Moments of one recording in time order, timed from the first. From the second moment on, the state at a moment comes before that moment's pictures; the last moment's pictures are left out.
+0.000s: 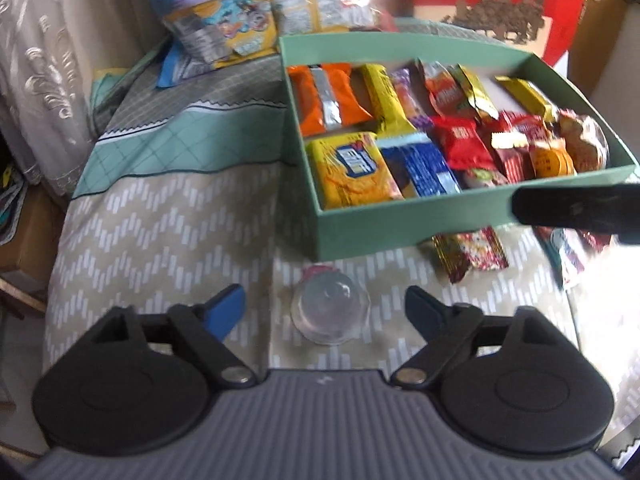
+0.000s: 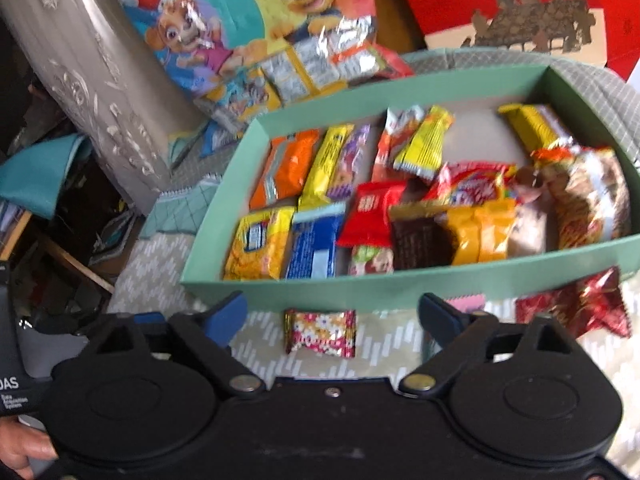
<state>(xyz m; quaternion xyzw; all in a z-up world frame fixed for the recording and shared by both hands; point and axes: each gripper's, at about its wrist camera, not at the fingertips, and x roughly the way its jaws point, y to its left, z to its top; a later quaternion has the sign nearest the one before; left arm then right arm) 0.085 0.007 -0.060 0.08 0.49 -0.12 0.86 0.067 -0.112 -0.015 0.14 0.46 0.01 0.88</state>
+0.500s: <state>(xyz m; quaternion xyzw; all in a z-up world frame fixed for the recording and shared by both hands) 0.082 0.003 -0.070 0.05 0.50 -0.18 0.85 0.092 -0.070 -0.045 0.08 0.50 0.08 0.86</state>
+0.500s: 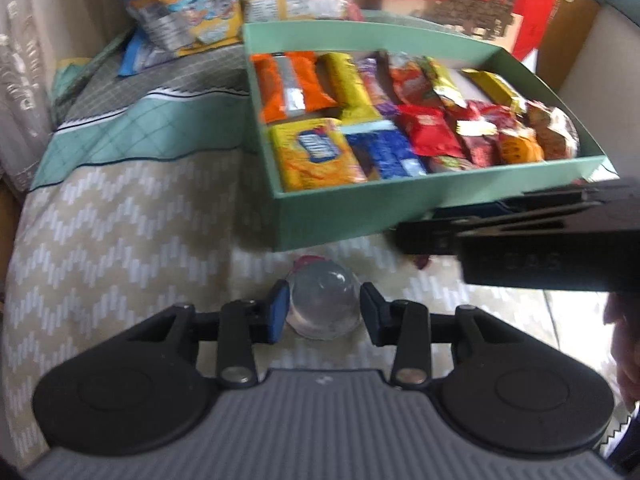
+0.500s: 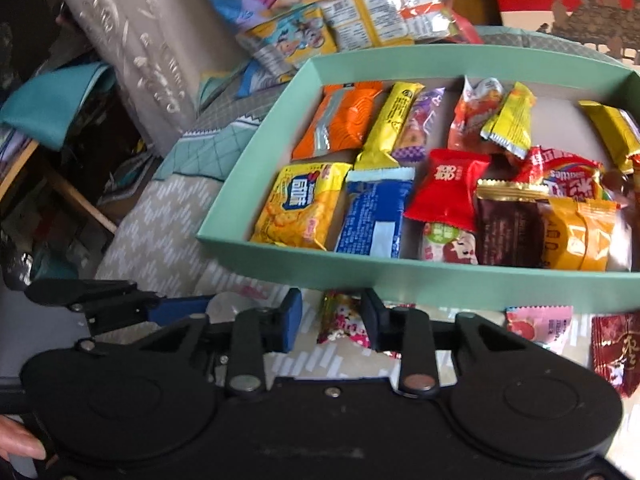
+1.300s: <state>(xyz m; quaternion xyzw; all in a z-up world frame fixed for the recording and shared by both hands) 0.063 -0.063 -0.074 0.08 0.49 -0.26 0.83 0.059 -0.138 -0.040 0.19 0.52 0.03 0.83</state>
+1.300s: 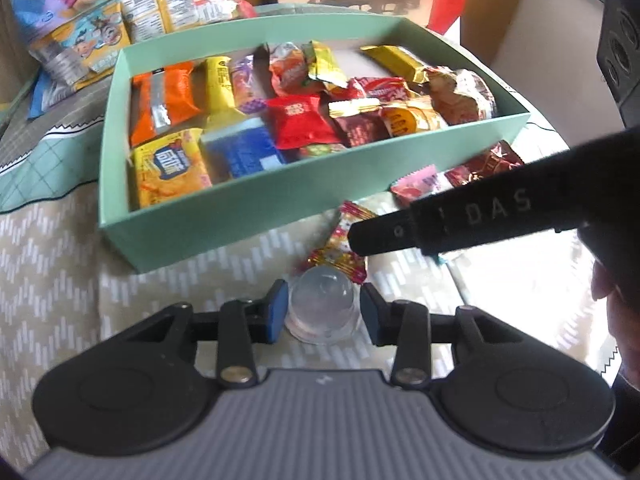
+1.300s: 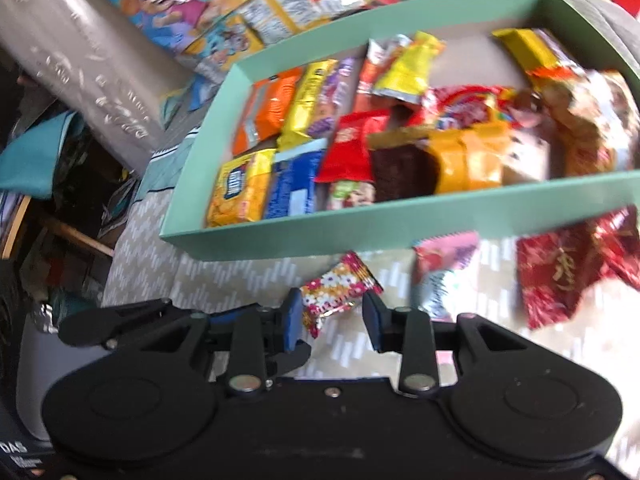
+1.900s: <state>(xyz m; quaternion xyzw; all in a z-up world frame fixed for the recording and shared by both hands) 0.070 -0.096 -0.070 0.09 0.47 -0.35 0.80 0.051 -0.159 -0.042 0.26 0.51 0.01 0.82</state>
